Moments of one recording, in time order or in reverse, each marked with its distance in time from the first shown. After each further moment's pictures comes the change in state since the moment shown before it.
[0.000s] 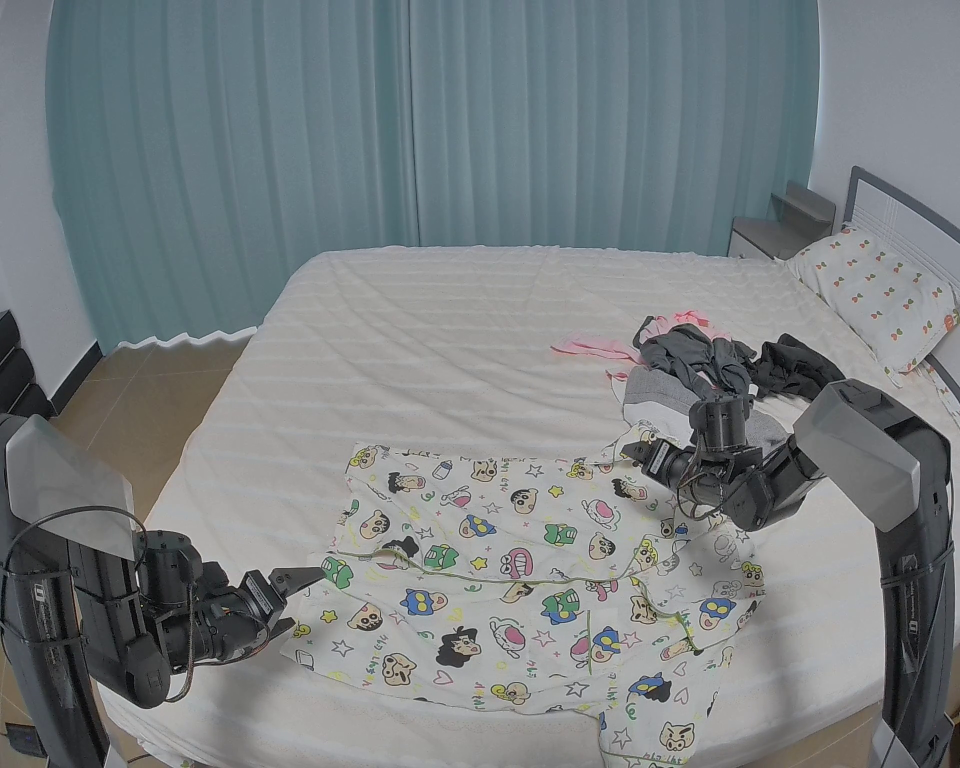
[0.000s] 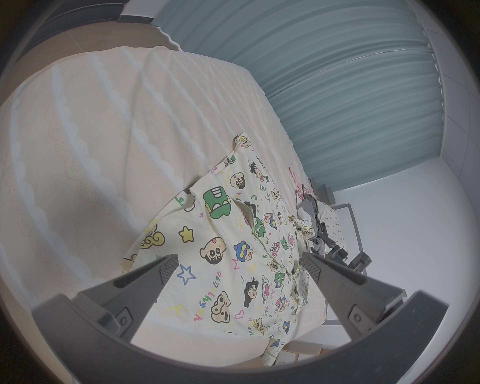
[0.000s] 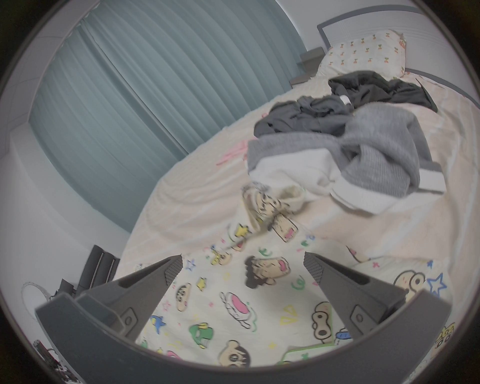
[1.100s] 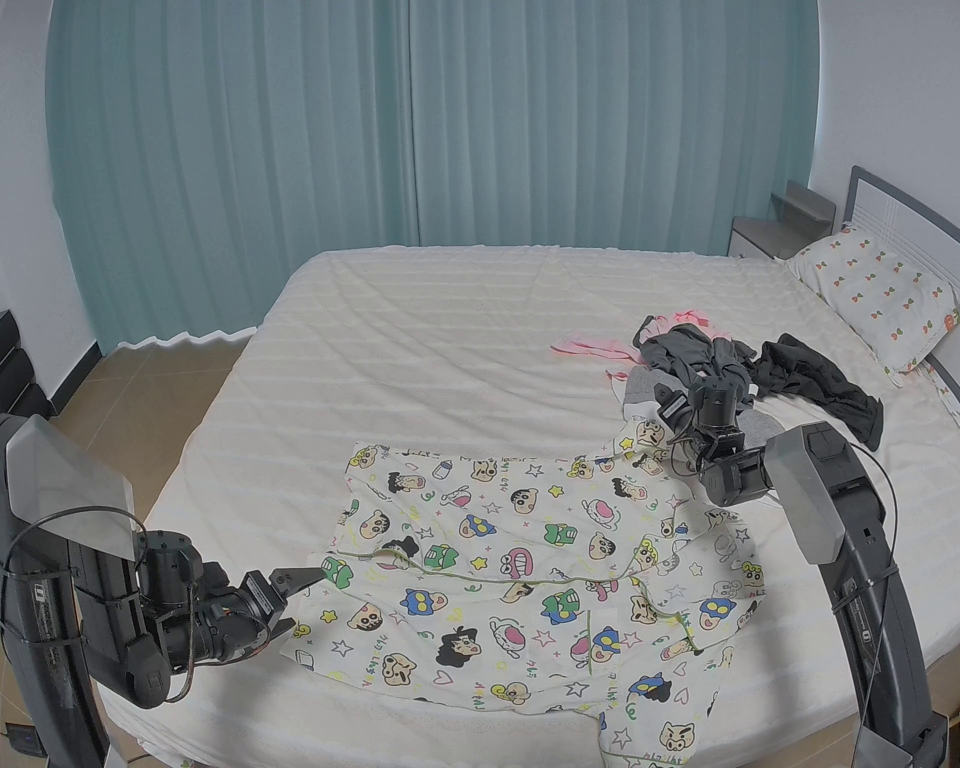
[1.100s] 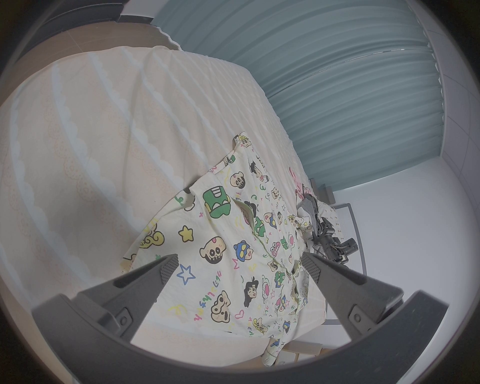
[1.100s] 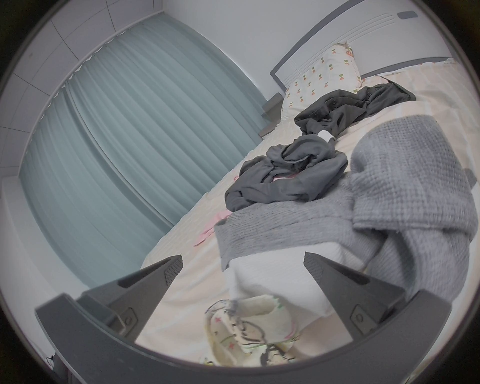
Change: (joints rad) left arm -0.001 0.000 0.000 0.000 0.001 0.000; right arm -0.082 0.335 -0.687 0.007 -0.226 0.177
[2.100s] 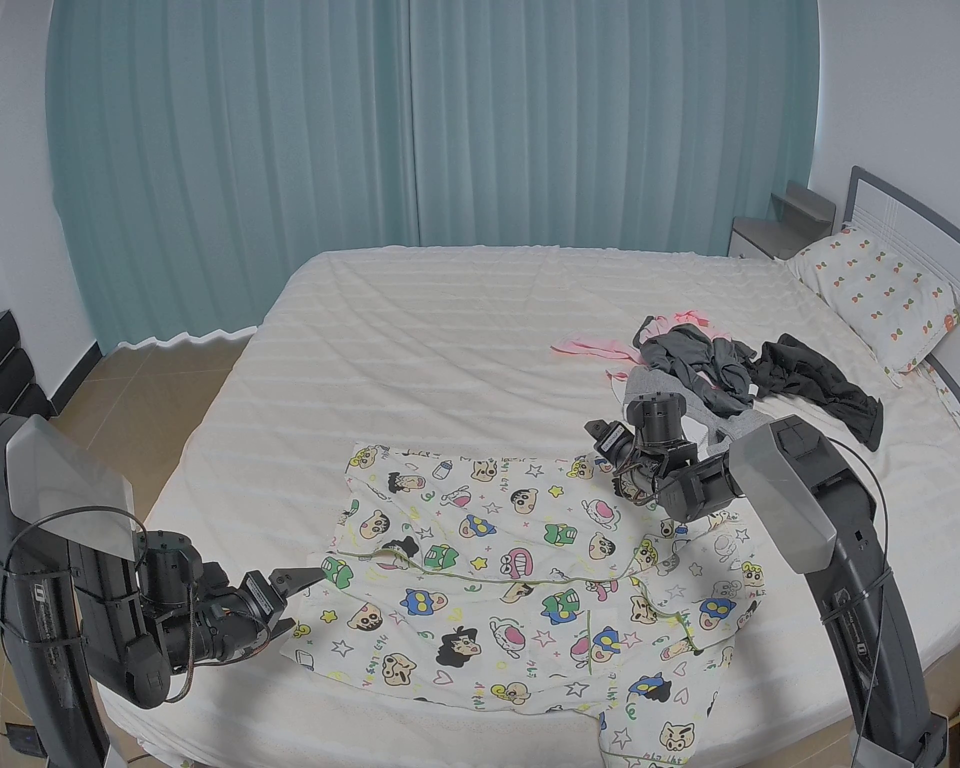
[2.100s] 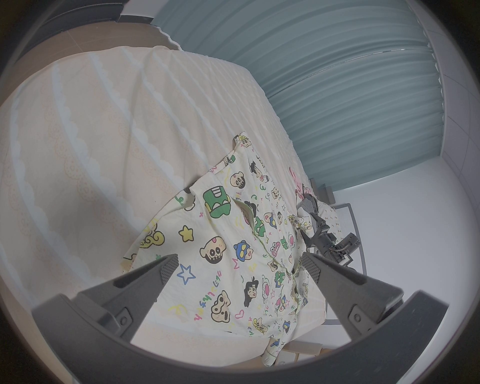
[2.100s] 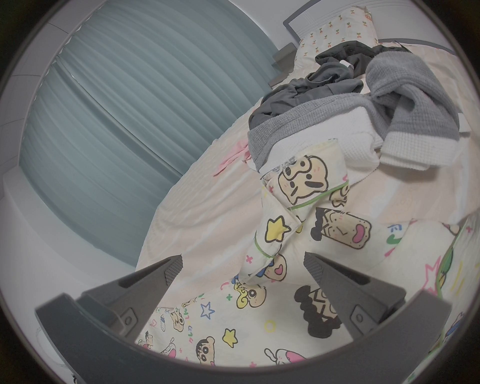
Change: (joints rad) left arm 0.000 0.000 0.001 0.000 0.000 0.000; right arm 0.166 -0.045 0.111 0.190 0.088 0.066
